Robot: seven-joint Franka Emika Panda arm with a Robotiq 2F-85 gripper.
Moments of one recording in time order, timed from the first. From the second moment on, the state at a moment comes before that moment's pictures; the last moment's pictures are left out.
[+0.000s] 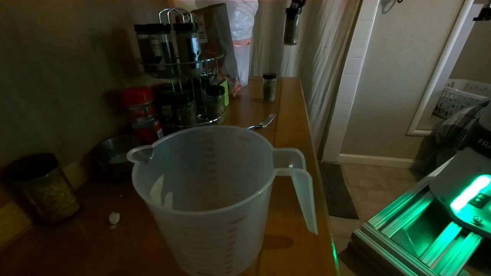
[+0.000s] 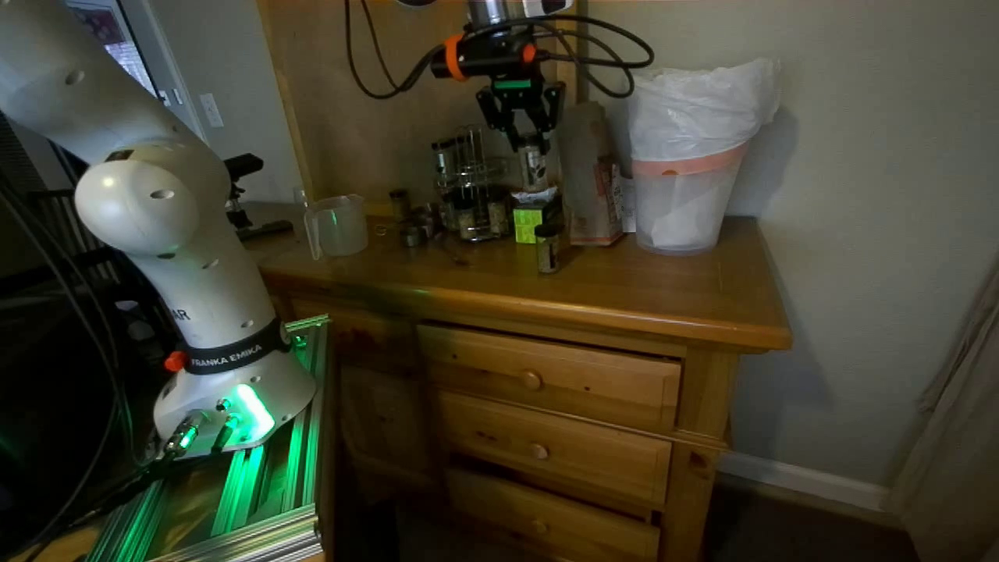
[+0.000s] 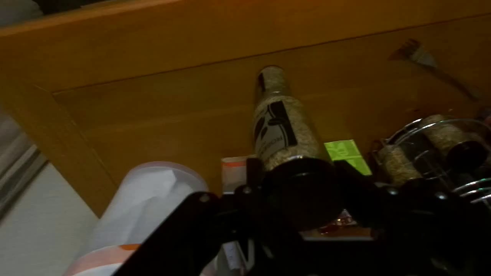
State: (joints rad) arm 0.09 -0.39 -0.08 -2.46 0.23 2.32 -0.78
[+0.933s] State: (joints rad) arm 0.08 -0.14 -0.15 -2.51 0.34 2.59 -0.81
